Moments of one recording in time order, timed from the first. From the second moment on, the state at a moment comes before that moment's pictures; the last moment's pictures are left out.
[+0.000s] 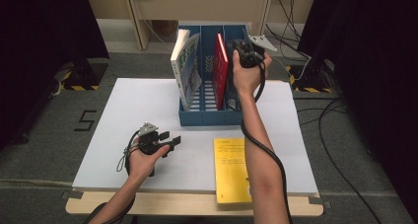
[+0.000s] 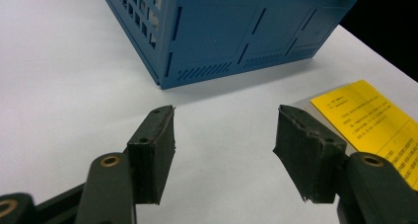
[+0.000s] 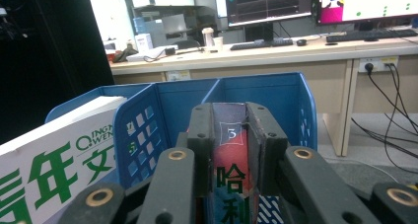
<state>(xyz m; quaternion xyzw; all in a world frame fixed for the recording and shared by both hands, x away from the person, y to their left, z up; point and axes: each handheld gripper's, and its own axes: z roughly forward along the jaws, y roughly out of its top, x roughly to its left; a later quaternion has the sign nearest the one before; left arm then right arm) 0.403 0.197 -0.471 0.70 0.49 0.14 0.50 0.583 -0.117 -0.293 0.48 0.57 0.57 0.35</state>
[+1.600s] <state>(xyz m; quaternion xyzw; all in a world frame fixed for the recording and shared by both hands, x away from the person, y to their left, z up) 0.403 0.193 -0.474 0.70 0.49 0.13 0.50 0.604 -0.115 -0.278 0.54 0.66 0.46 0.25</state>
